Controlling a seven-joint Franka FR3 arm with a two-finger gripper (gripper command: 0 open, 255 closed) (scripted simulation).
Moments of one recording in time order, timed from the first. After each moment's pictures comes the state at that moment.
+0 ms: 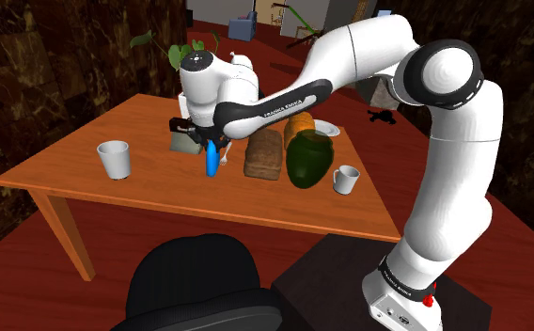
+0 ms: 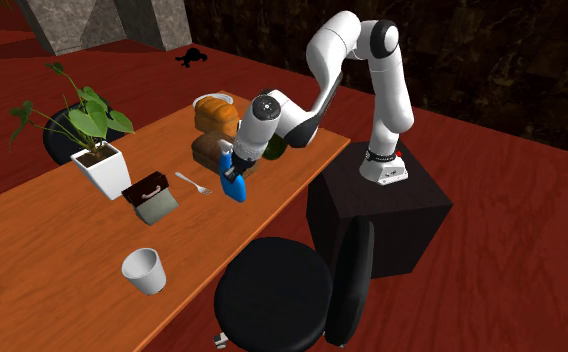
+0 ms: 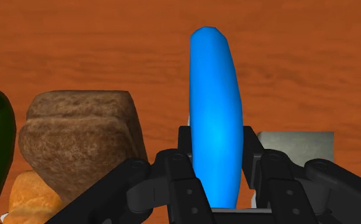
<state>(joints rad) -0.17 0.40 0.73 -1.76 -0.82 2.04 1.70</state>
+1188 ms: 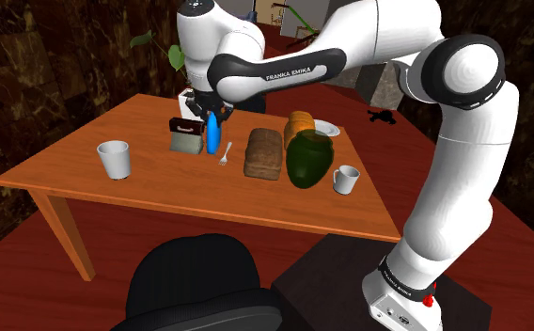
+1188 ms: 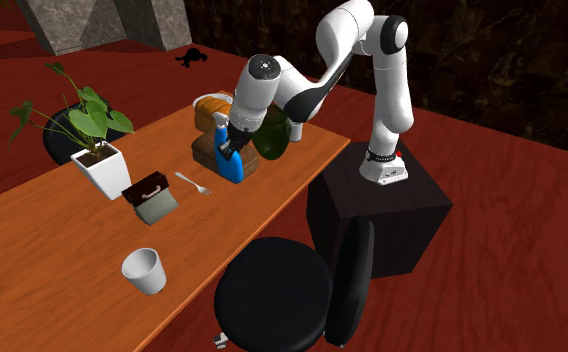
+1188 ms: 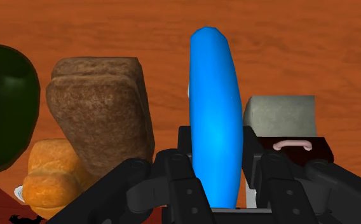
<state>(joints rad) -0.19 0.32 0.77 -1.63 -0.72 1.89 1.57</state>
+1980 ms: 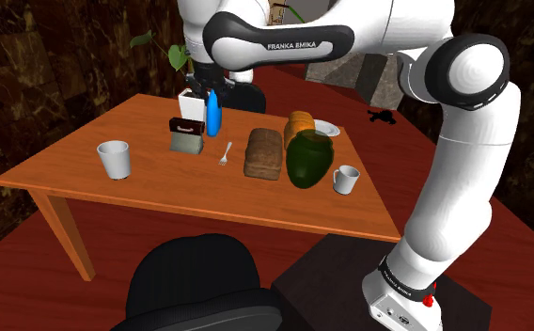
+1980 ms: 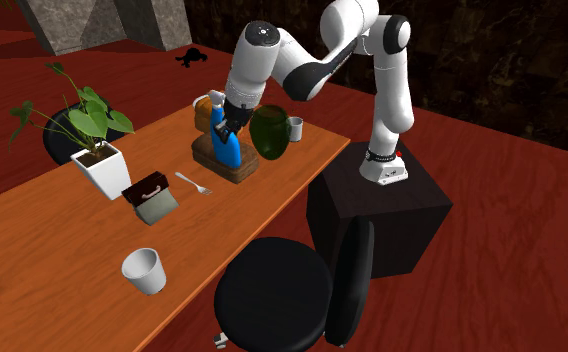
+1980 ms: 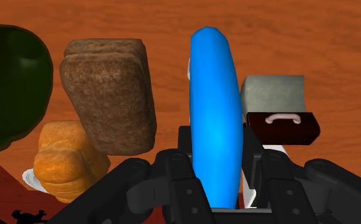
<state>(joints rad) -0.17 0.31 0.78 -1.48 -0.69 1.76 1.49</state>
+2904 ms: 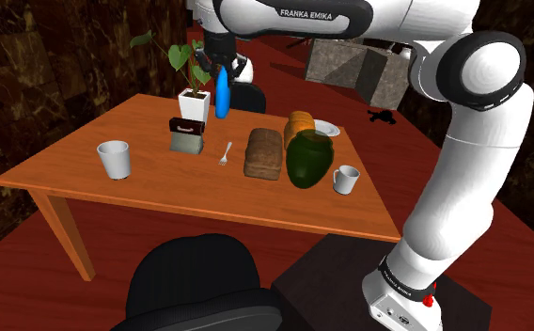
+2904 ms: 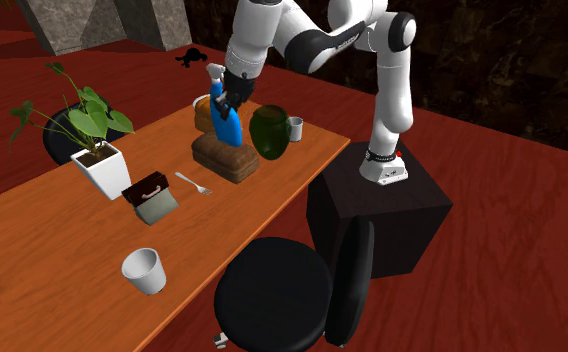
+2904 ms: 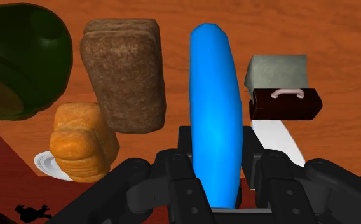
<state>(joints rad) -0.20 0.25 0.79 -1.40 -0.64 1.66 1.39</state>
